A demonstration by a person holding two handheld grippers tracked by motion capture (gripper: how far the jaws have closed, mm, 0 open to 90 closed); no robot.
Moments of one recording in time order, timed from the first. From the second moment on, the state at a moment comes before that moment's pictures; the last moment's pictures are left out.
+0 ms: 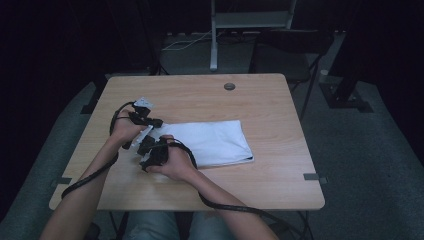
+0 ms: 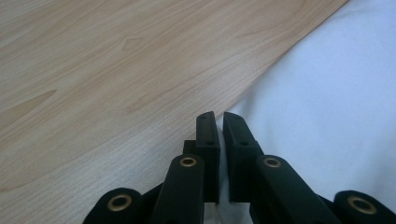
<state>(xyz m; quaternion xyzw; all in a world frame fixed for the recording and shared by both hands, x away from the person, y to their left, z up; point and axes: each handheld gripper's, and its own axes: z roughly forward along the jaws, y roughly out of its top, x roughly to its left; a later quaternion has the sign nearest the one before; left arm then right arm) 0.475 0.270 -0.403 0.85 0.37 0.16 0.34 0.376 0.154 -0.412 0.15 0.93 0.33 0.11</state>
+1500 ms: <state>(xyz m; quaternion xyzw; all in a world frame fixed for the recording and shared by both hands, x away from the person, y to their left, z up) 0.473 0.281 -0.391 0.85 0.37 0.17 0.33 0.379 0.170 -0.414 0.16 0.92 0.36 0.09</state>
